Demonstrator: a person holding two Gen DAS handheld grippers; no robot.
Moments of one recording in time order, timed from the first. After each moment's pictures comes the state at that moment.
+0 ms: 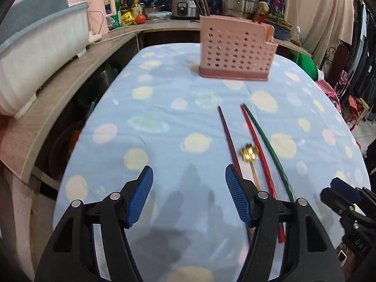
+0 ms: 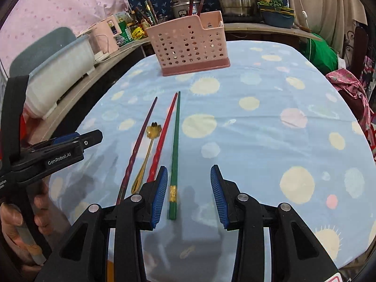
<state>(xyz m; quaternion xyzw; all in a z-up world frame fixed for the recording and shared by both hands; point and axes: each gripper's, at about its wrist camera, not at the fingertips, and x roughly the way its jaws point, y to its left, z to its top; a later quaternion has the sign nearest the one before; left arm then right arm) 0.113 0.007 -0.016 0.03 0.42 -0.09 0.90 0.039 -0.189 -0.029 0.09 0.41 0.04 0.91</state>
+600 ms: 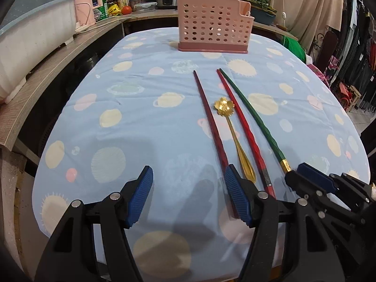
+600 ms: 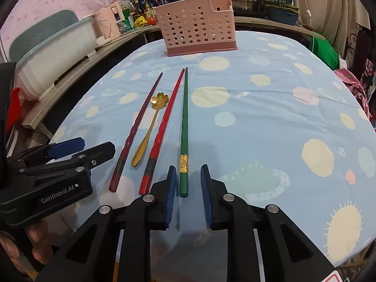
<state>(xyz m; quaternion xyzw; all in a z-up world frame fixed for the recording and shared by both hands) 0.072 -0.011 -0.047 0.04 0.44 -0.12 0.89 0.029 -0.166 -0.059 0.07 0.42 0.04 0.90</state>
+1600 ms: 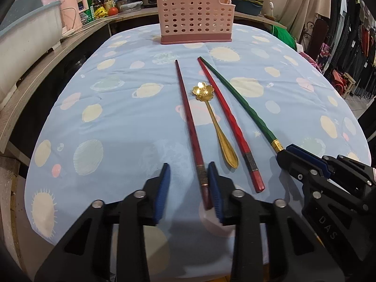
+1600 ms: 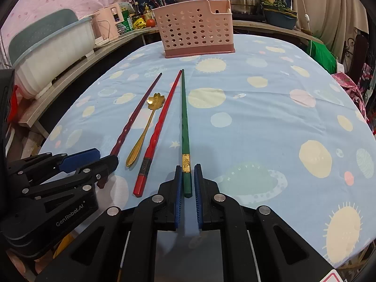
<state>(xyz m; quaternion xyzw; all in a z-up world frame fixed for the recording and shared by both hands) 0.061 -0.030 -0.059 0.06 0.45 -0.14 0.88 0.029 -0.165 -0.062 0.06 0.41 0.03 0.91</state>
